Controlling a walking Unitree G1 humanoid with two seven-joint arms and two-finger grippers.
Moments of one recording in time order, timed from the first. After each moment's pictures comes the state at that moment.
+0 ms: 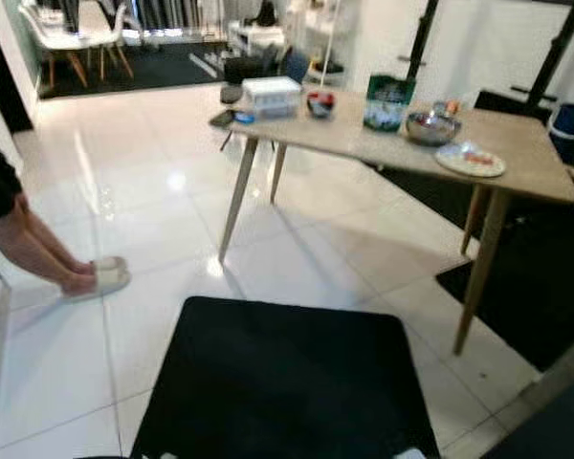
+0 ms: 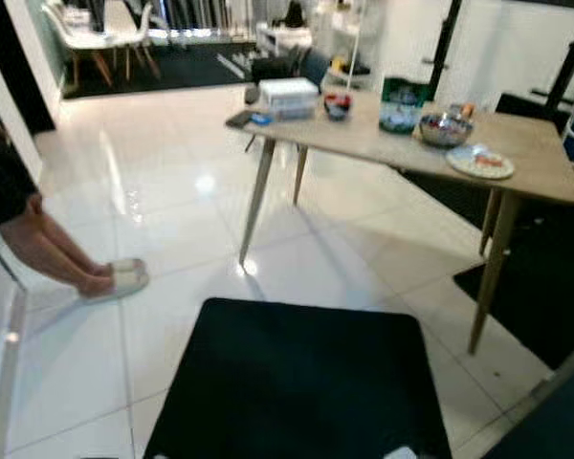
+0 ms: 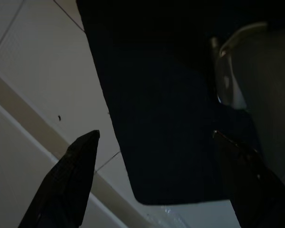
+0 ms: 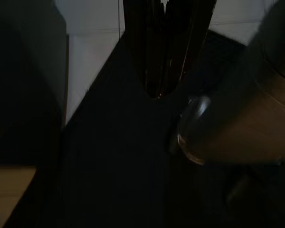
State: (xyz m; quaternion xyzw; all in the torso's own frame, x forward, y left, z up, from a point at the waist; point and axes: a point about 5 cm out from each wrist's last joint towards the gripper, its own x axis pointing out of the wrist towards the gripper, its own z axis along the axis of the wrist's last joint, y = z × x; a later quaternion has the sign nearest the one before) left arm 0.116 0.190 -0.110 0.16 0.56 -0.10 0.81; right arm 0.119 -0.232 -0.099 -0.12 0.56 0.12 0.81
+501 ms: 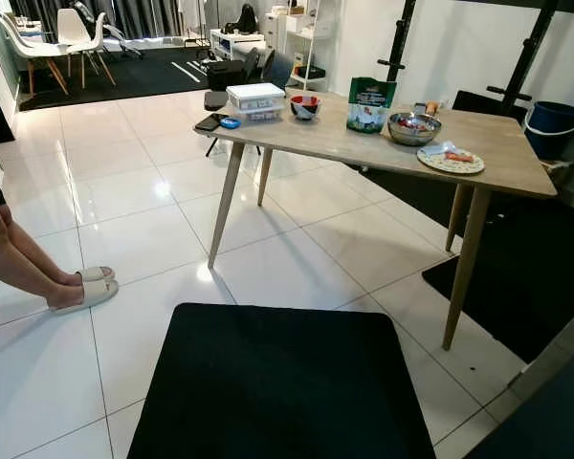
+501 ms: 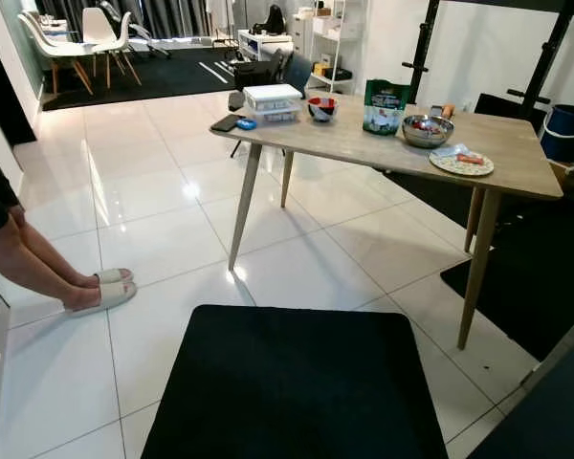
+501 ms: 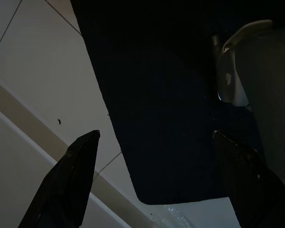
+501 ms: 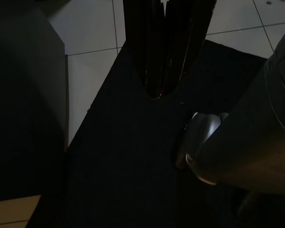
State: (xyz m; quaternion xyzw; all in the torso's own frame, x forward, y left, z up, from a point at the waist) left arm 0.114 0.191 -0.110 0.15 0.57 -0.10 0.81; right arm 0.113 -0.237 -0.100 -0.13 0.57 0.12 0.80
